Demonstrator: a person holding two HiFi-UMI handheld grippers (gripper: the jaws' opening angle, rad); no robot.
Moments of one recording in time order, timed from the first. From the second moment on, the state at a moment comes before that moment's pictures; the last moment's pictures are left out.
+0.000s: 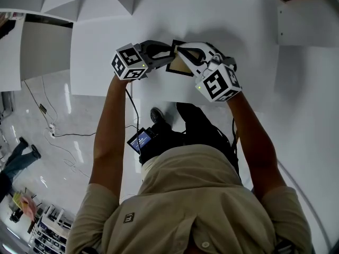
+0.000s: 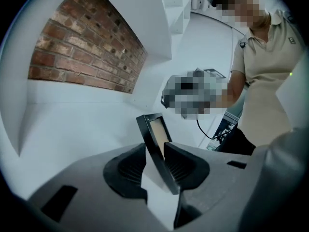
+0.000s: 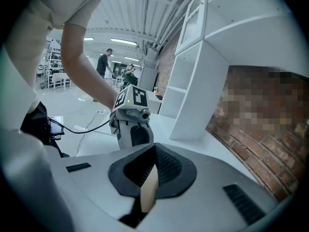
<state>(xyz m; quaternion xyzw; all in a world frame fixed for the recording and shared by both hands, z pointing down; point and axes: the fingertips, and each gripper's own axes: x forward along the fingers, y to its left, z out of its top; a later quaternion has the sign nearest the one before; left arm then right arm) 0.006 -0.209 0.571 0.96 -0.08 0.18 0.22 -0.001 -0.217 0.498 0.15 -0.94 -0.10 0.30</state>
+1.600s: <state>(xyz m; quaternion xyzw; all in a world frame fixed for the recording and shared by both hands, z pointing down) 0.014 -0.203 0.556 0.95 -0.13 0.22 0.15 0.082 -0.217 0.526 0.21 -0.94 0.16 0.22</state>
